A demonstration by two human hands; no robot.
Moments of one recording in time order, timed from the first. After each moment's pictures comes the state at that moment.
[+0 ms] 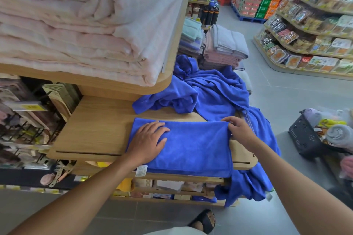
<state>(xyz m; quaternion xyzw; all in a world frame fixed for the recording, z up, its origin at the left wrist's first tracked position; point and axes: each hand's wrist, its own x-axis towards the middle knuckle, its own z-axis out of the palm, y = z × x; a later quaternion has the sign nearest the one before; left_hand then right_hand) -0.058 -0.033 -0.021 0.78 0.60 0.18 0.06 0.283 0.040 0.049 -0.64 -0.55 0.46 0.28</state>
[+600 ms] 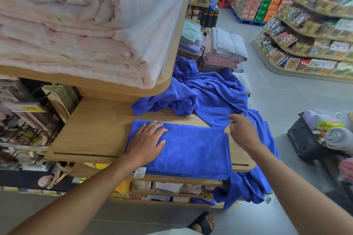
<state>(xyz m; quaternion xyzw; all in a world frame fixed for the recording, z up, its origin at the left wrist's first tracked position) -0.055 -0.033 -0.014 0.77 0.61 0.14 0.08 0.288 0.041 0.051 -0.69 -0.68 0.15 0.22</state>
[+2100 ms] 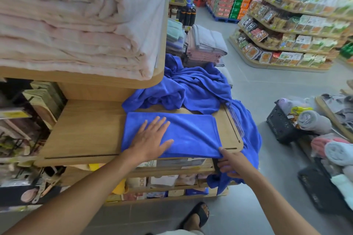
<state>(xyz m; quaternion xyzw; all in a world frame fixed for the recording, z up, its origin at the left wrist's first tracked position) -0.031 -0.033 -0.007 0.82 0.57 0.05 0.06 0.294 -0.091 0.026 -0.78 -0.35 0.50 0.17</state>
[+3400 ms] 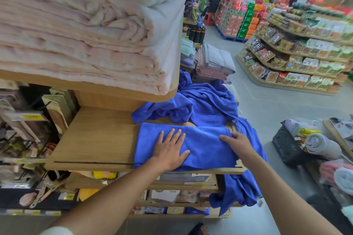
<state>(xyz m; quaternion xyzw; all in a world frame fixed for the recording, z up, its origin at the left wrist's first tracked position) 0.016 -0.017 -0.021 0.79 0.60 0.03 0.07 0.271 -0.014 0.083 -0.72 -0.47 0.41 0.31</state>
